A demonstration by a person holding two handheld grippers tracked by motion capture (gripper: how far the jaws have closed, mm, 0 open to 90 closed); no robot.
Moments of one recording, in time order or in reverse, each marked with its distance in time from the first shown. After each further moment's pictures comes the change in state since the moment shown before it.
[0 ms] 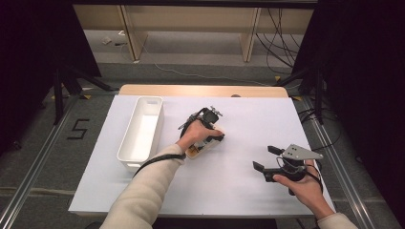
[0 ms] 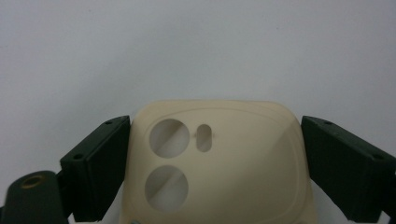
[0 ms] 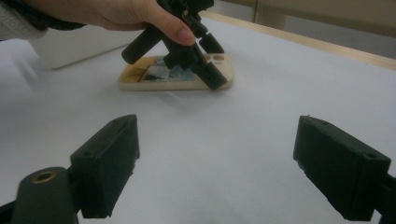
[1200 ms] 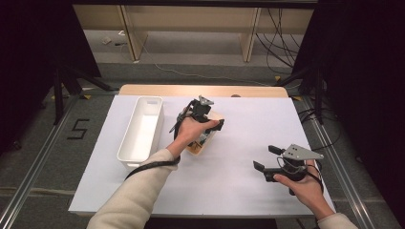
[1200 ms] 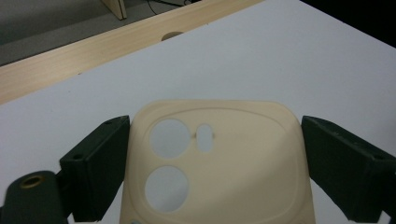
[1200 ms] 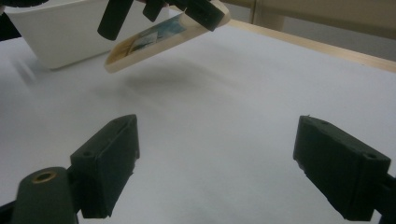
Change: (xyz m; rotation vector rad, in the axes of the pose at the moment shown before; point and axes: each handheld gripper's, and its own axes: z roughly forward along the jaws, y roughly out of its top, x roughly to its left) left arm -0.005 0.007 -0.066 -0.274 0.059 -0.179; right arm 0.000 0.001 -0.001 -0.004 -0.007 -0.002
